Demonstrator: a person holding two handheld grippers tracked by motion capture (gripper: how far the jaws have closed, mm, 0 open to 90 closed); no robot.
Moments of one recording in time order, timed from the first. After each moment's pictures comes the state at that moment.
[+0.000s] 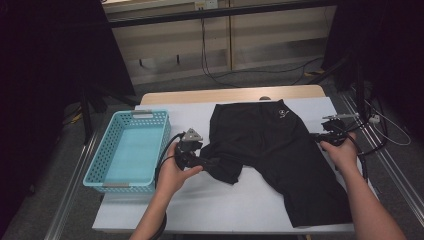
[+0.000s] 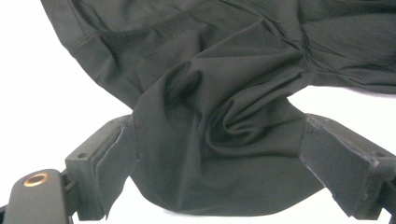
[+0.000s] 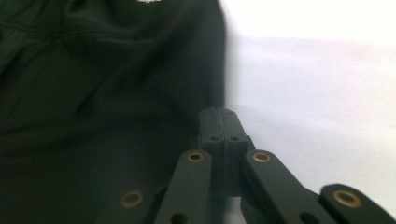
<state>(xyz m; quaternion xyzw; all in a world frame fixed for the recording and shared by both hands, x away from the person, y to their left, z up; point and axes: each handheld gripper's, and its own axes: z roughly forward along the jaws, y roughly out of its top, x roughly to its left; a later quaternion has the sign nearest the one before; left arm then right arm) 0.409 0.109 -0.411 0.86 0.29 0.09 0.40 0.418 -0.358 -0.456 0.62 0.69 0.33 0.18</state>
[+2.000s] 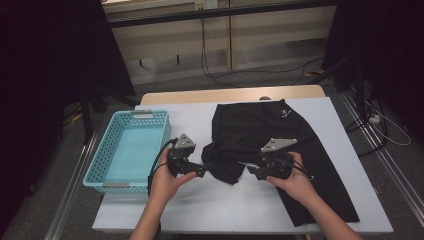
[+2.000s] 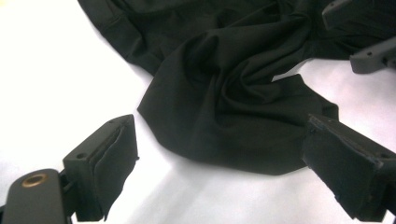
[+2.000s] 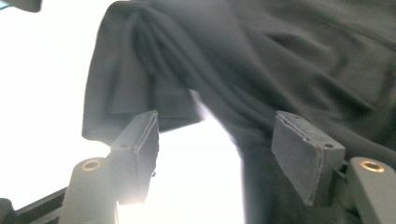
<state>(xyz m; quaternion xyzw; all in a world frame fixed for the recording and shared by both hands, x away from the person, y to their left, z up) 0.392 0.128 -0.412 0.86 0.30 0.11 0.39 0.350 -0.176 -0.438 0.40 0.82 0.39 0.14</state>
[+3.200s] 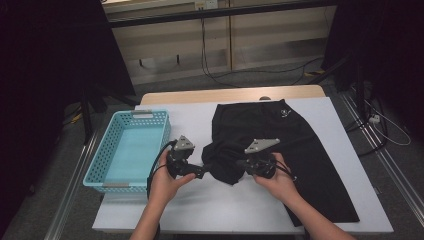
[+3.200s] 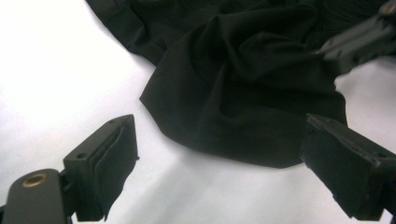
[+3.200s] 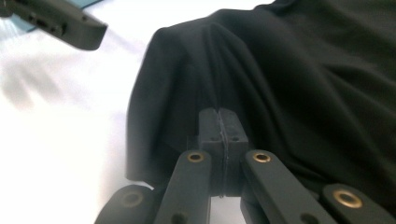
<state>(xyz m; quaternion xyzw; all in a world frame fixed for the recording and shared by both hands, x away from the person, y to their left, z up) 0.390 0.129 -0.416 0.86 0.31 0.11 0.39 0.354 -0.142 -0.434 0.37 0.82 0.41 0.12</state>
